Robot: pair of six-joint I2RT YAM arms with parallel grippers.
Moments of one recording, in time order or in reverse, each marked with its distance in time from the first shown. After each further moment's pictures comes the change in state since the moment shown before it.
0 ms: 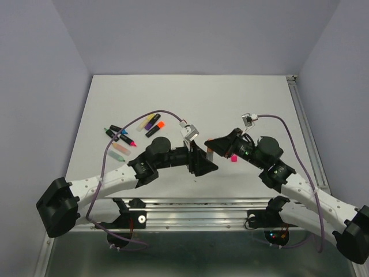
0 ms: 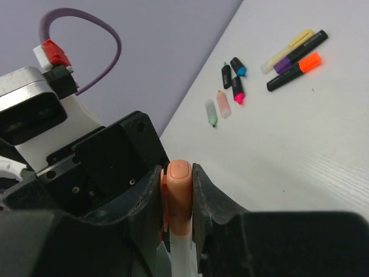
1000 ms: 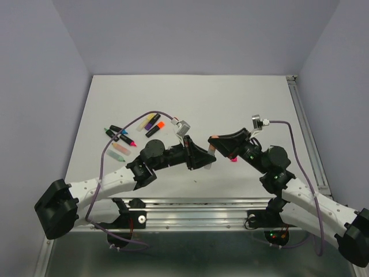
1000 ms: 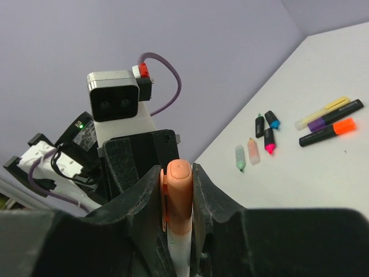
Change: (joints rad) left arm 0.005 -0.039 -0.049 0.177 -0.038 -0.186; right arm 0.004 -0.082 -0.114 0.338 0.012 0.010
